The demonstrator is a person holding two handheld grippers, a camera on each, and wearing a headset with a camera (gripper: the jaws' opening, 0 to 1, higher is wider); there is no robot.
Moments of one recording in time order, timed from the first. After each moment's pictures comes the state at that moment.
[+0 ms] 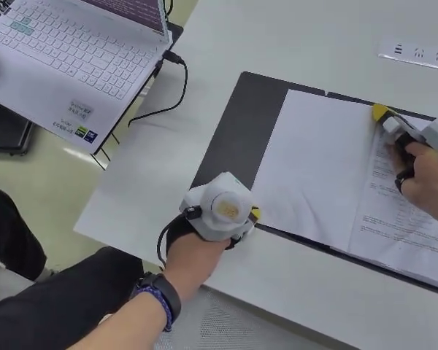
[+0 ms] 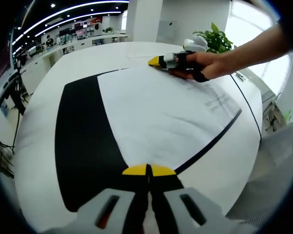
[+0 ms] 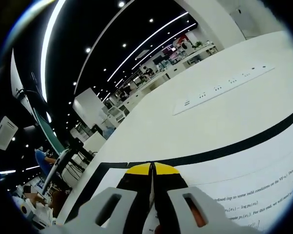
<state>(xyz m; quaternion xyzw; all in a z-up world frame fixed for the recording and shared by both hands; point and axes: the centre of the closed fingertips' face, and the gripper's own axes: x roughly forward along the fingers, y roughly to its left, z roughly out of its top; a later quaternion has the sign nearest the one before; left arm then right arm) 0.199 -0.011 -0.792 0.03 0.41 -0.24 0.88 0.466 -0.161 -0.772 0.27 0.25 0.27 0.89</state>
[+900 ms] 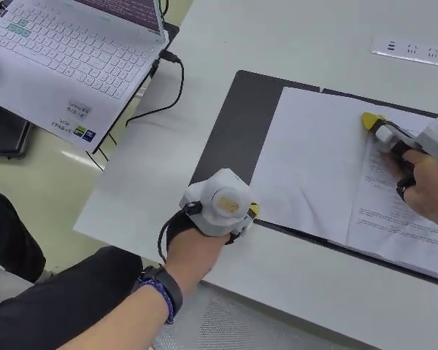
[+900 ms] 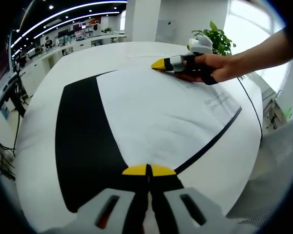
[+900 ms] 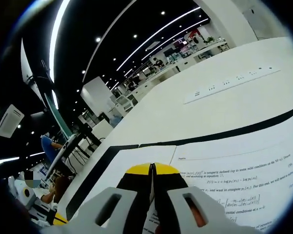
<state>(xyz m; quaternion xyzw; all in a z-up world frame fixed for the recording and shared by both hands) 0.198 -0.012 -0.791 0.04 0.41 -0.24 0.88 0.407 -0.144 -0.755 0.23 0.27 0.32 0.88</state>
